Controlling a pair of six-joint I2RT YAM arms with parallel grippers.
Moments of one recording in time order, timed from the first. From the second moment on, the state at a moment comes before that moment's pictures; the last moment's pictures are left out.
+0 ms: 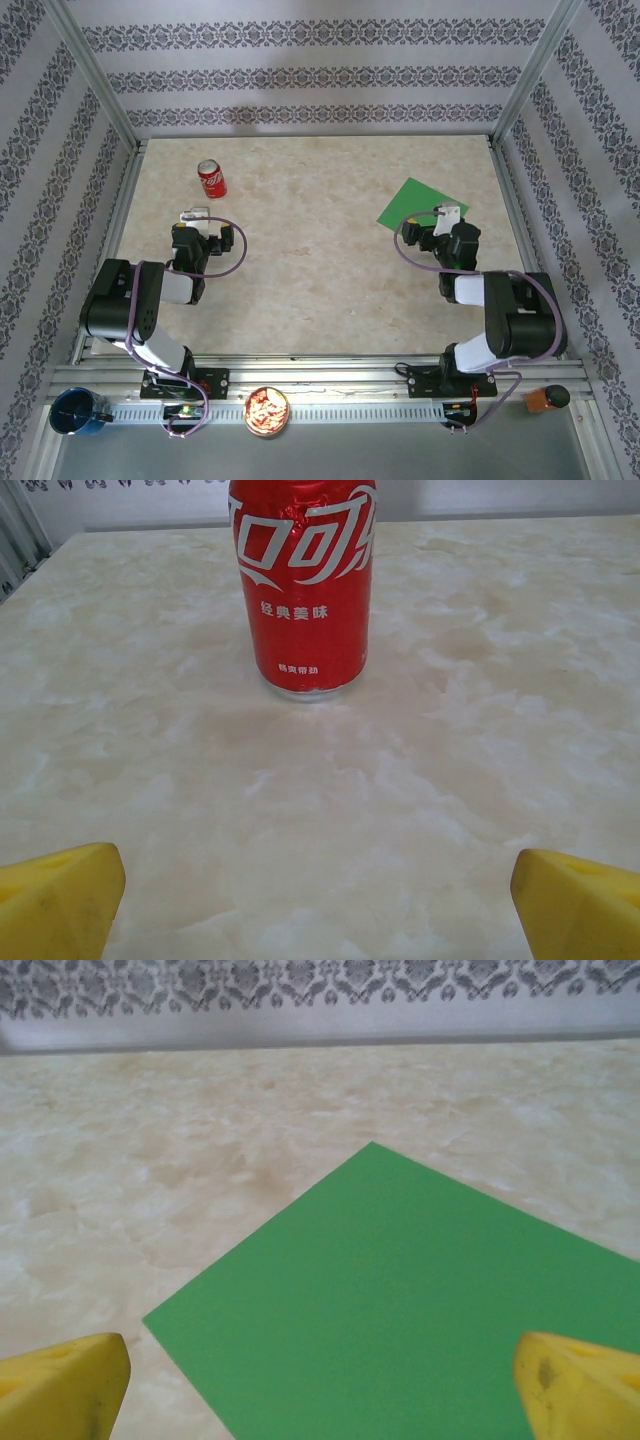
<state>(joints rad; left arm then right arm) -0.02 1.59 0.36 0.88 -0.10 -0.01 -0.06 1.45 0.37 0.74 -0.20 0.06</state>
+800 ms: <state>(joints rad) 0.00 1.09 0.77 -0.11 0.17 -0.35 -0.19 1.63 1.02 -0.20 -0.54 0.62</state>
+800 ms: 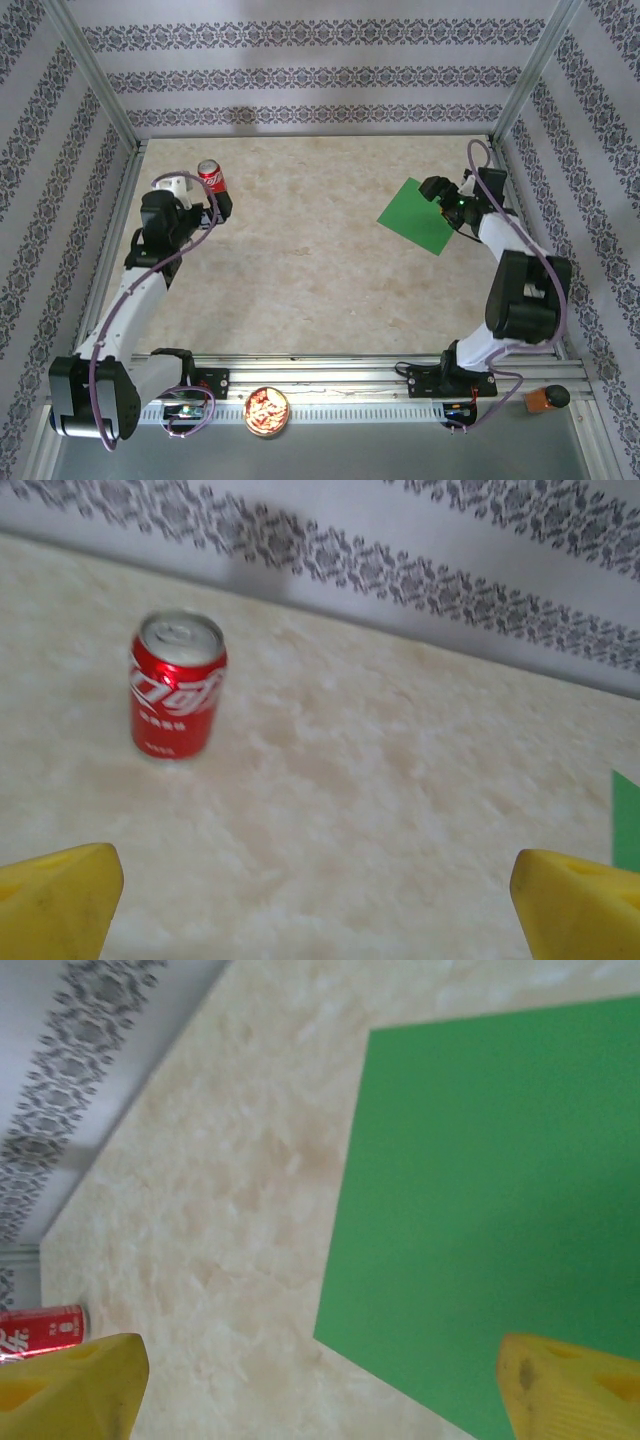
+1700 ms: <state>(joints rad) 0.02 1.04 0.75 -0.36 0.42 -0.63 -0.05 2.02 1.40 -0.66 -0.36 0.48</state>
